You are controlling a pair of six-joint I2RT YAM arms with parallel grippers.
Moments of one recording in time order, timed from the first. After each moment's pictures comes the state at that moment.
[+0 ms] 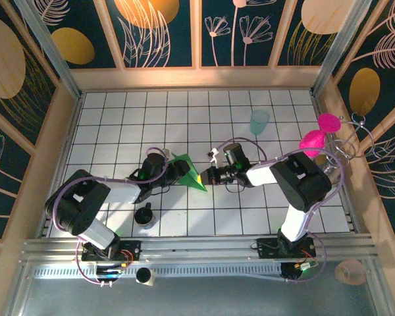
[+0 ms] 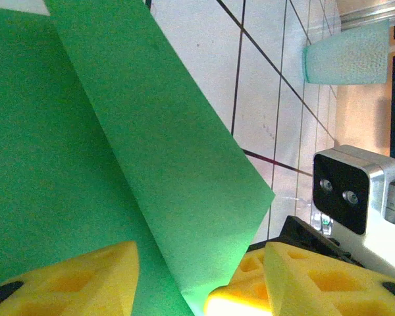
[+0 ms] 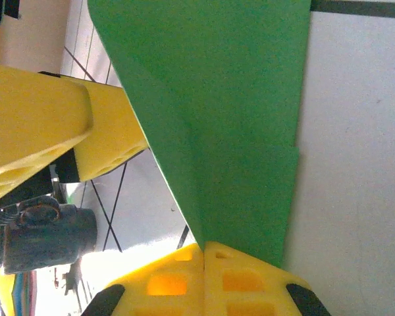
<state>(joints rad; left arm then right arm) -0.61 1.58 0.48 0.54 0.27 -1.16 0.60 1.78 0.68 0.34 -0.76 0.56</state>
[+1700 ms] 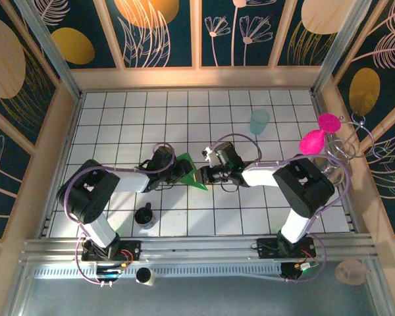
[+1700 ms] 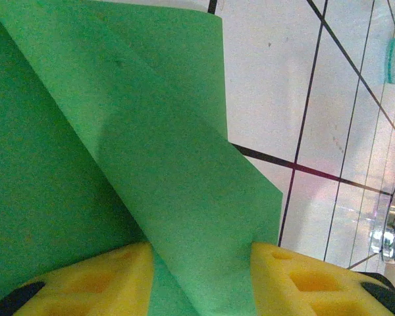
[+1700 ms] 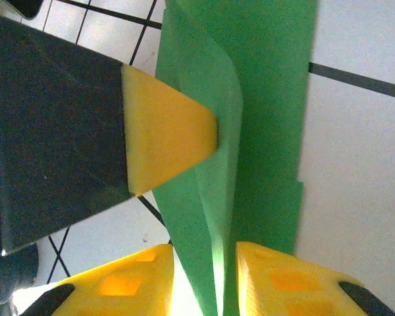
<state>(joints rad) -0.62 1.70 0.66 0.29 0.22 -1.13 0.70 1.73 0.75 0.19 -0.48 0.46</state>
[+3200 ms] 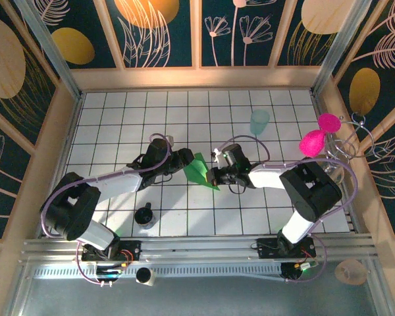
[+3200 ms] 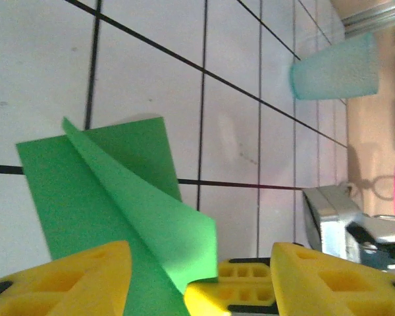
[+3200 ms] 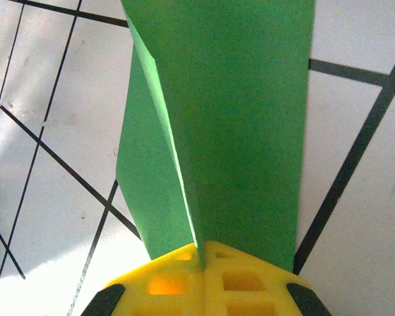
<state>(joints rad) -0.62 1.53 0.69 0.24 0.21 -1.04 0.63 1.66 0.68 0.13 -0.43 0.43</state>
